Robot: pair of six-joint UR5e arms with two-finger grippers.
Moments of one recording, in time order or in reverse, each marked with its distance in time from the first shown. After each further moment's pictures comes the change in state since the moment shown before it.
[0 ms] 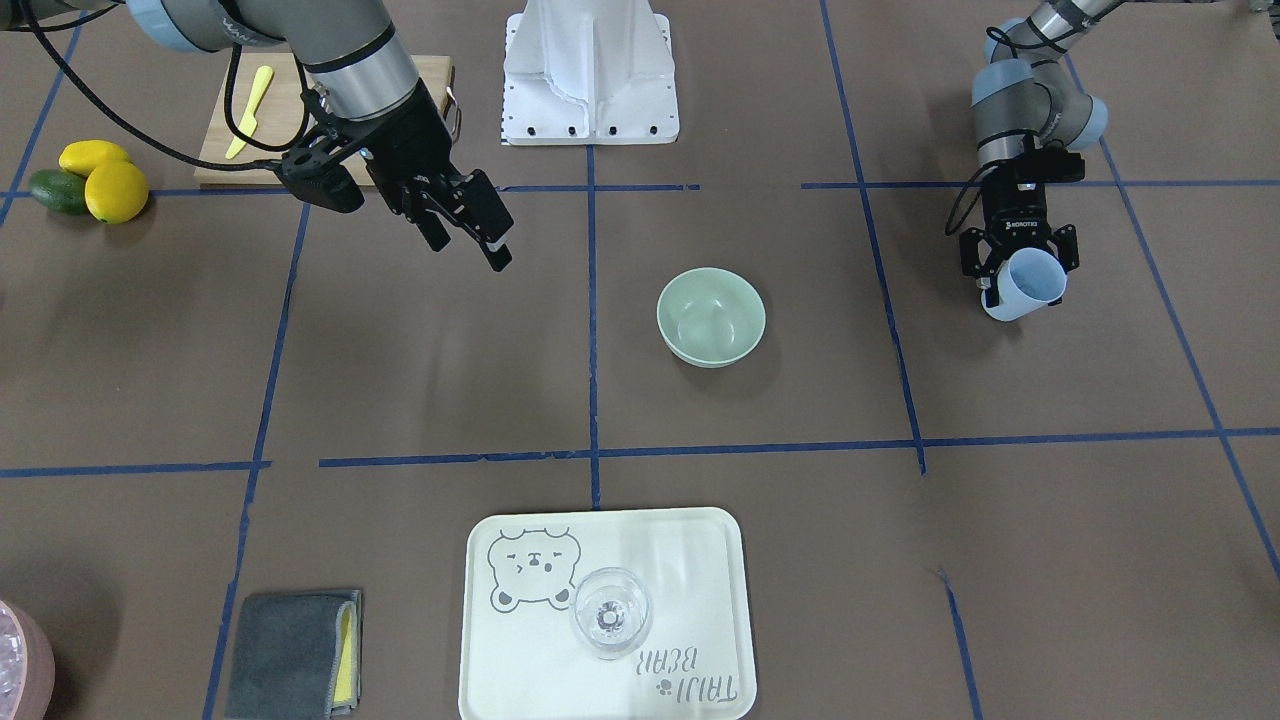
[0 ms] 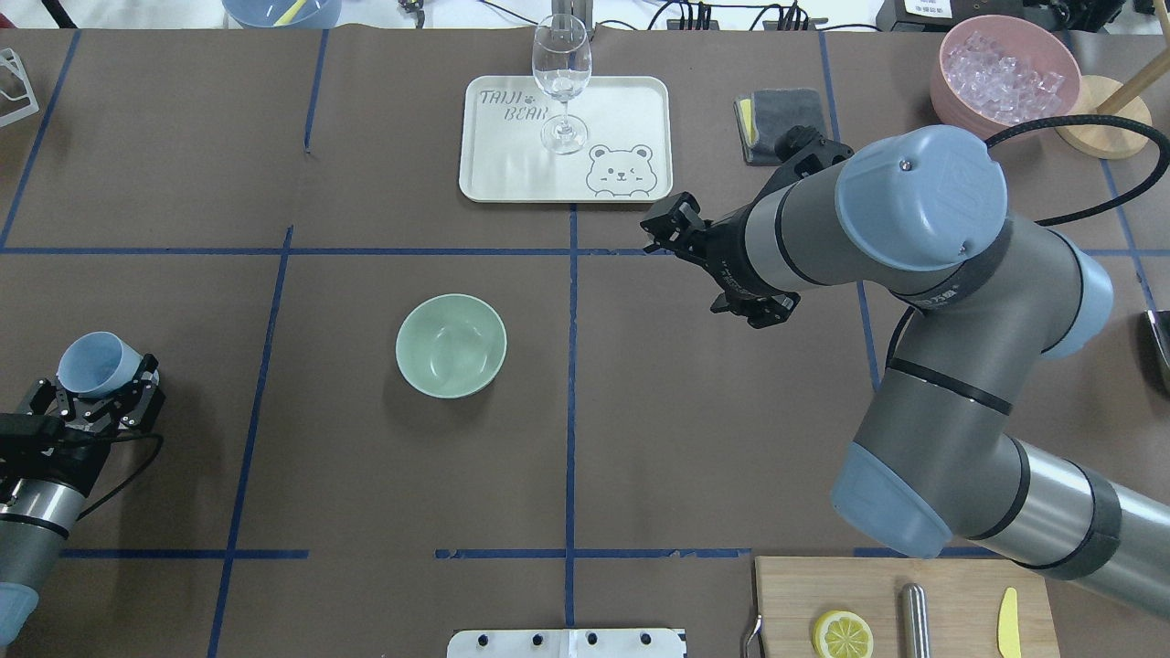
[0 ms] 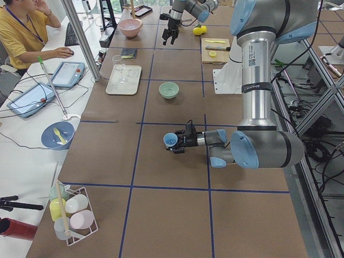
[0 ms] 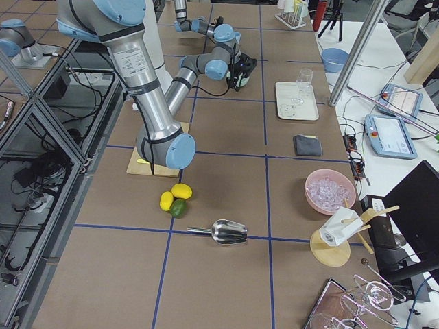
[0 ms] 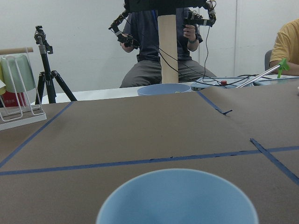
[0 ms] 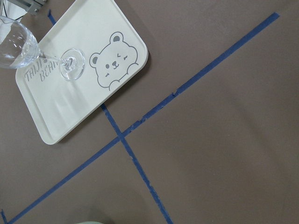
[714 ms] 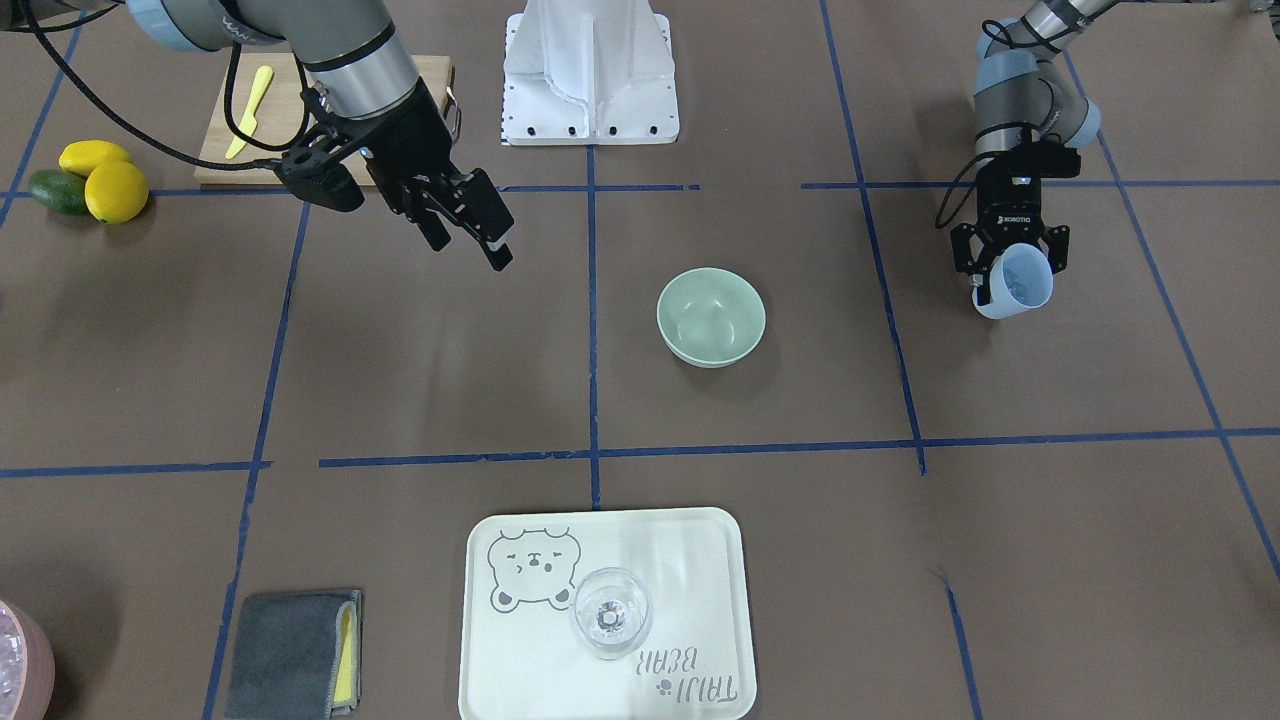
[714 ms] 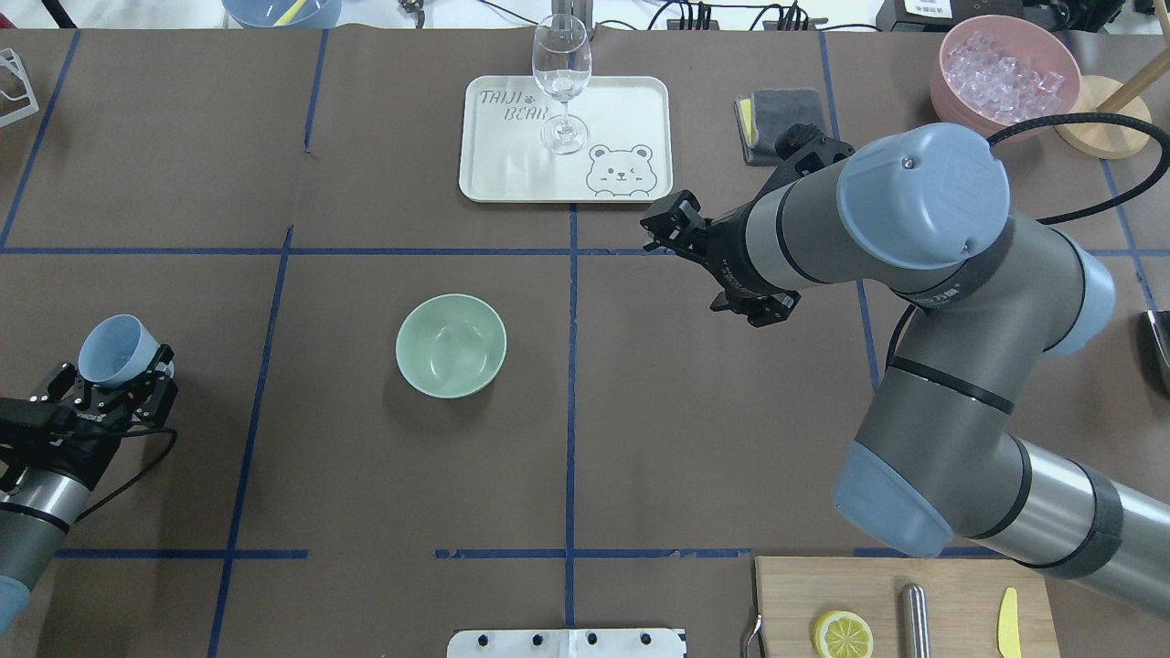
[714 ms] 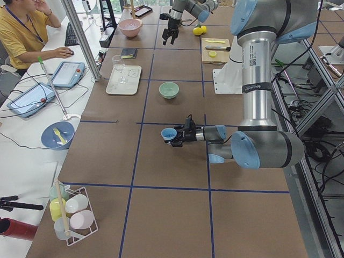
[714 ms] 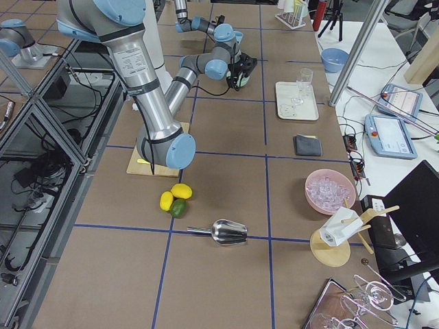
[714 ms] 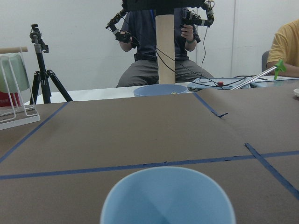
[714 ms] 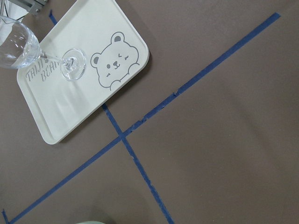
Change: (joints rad) left arm -0.034 -0.018 -0.070 -0.138 -0.091 0.252; right arm 0.005 0.000 0.006 0.000 0.003 0.000
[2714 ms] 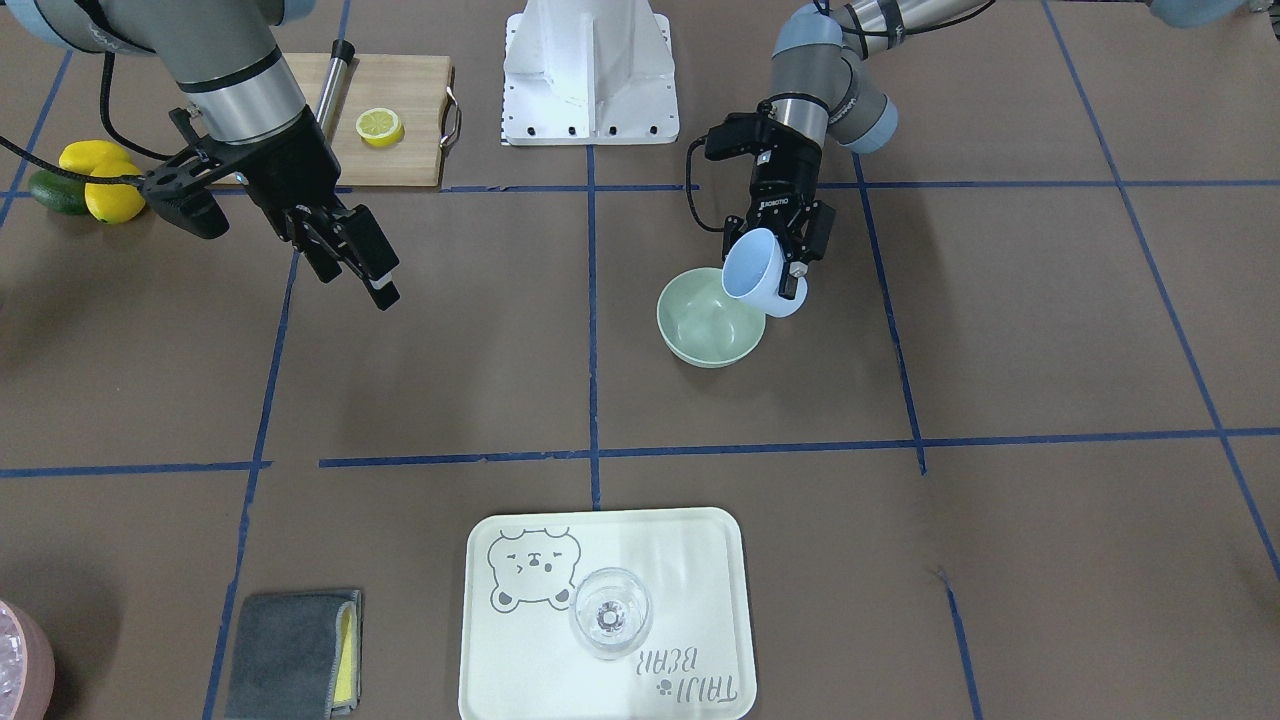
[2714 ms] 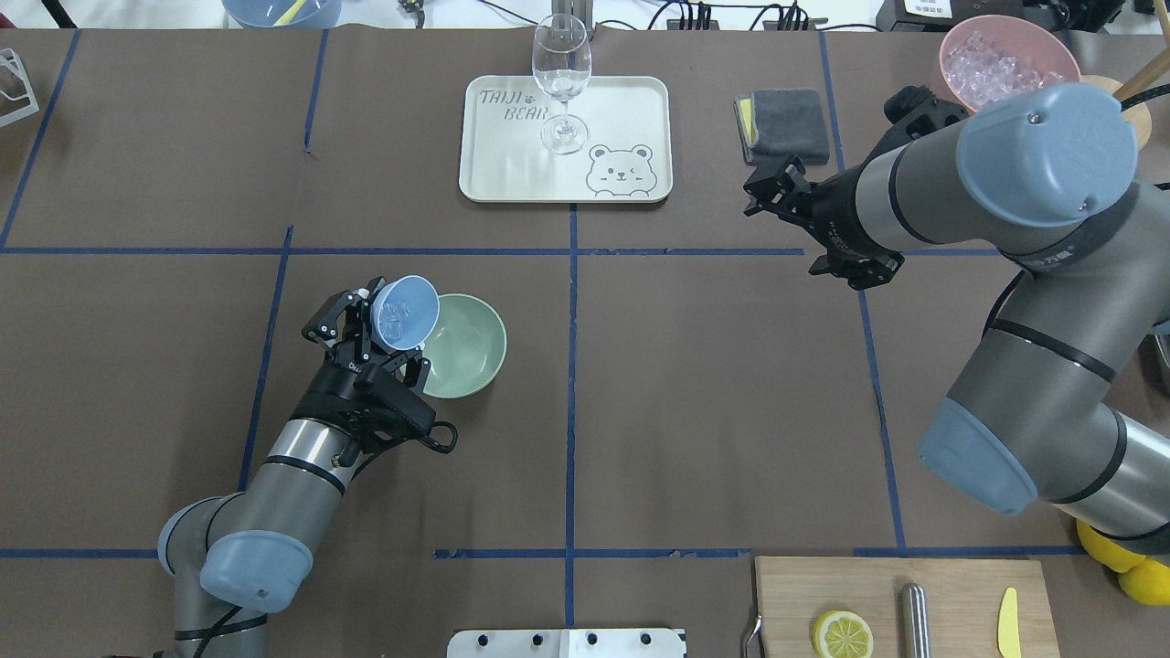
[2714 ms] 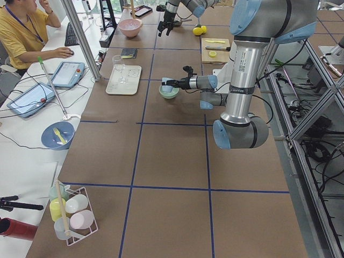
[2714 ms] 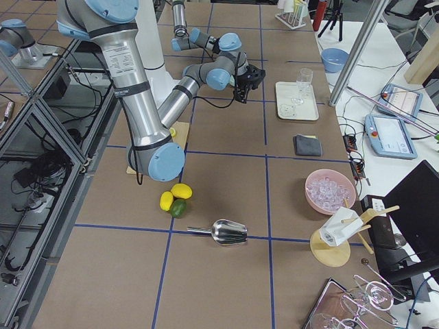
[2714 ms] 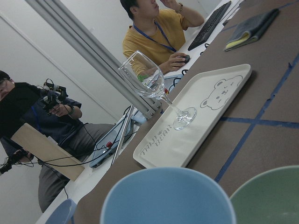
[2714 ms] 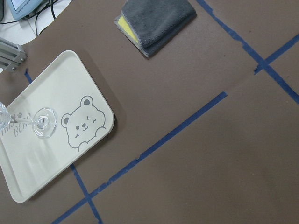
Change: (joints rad) left arm -0.001 -0.443 -0.179 0.455 -0.049 1.081; right arm 0.112 -0.127 0.035 -0.009 0.013 -0.080
